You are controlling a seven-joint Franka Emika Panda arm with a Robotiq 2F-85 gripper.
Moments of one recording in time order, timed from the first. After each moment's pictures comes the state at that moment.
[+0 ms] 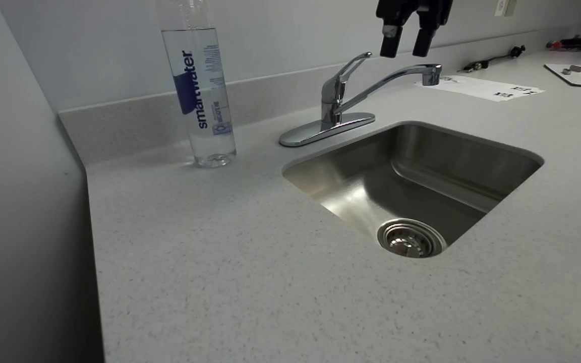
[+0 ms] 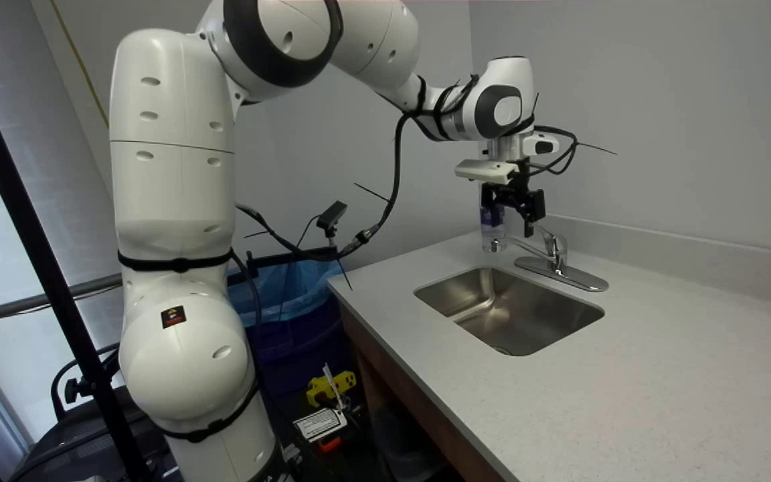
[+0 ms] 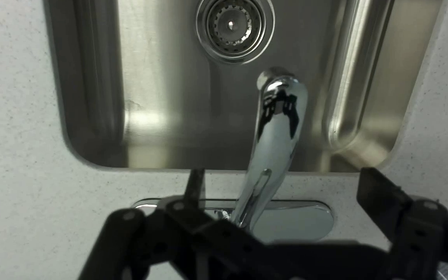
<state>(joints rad) 0.08 0.27 0.08 -1.78 0.05 2.15 0.11</state>
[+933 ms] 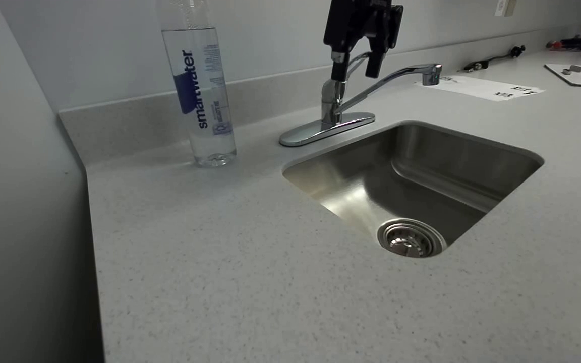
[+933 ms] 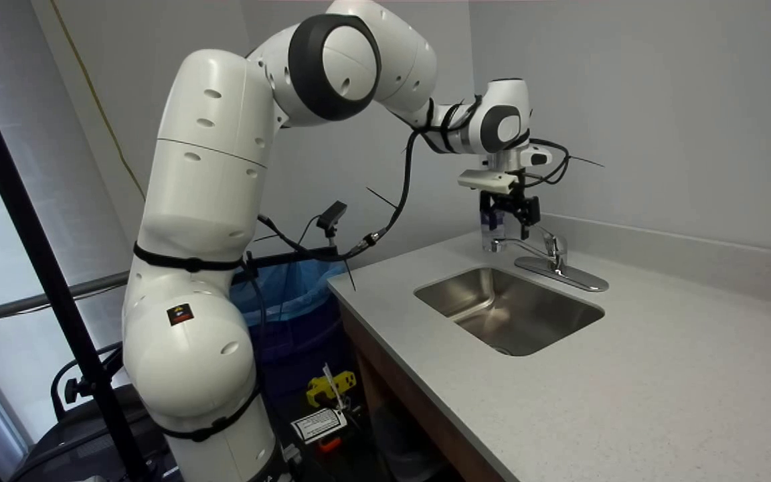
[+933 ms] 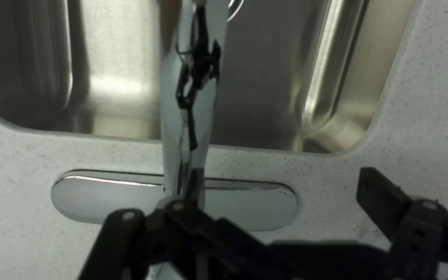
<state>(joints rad) 0.13 0.46 0.09 -1.58 0.04 2.16 0.11</state>
